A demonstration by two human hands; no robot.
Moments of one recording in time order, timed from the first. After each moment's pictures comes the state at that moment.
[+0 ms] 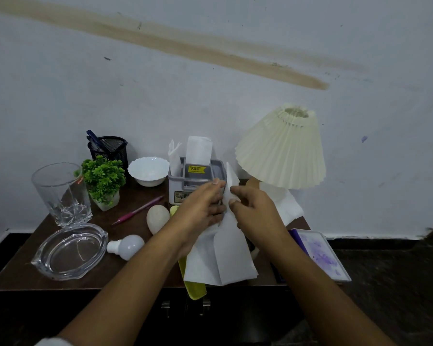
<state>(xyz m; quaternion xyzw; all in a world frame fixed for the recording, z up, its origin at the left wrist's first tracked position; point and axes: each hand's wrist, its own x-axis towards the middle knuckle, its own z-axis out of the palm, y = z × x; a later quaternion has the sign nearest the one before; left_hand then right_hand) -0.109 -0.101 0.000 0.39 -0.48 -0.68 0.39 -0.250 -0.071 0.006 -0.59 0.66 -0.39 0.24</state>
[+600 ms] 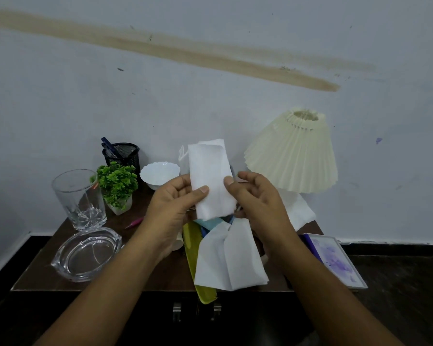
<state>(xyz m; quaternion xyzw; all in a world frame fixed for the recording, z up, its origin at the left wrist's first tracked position) -0.063 -0.100 0.010 0.37 -0.45 -0.61 0.53 -0.227 -0.058 0.034 -0.49 0.53 -0.56 0.41</state>
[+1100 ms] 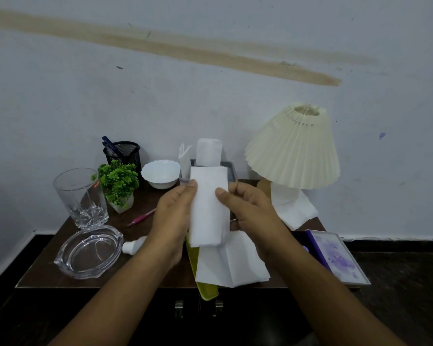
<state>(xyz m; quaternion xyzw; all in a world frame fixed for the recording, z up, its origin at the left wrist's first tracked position) -0.076 -0.086 0.004 0.43 -0.41 -0.59 0.55 -0.221 -0.064 0.019 -0.50 0.53 -0.50 0.47</state>
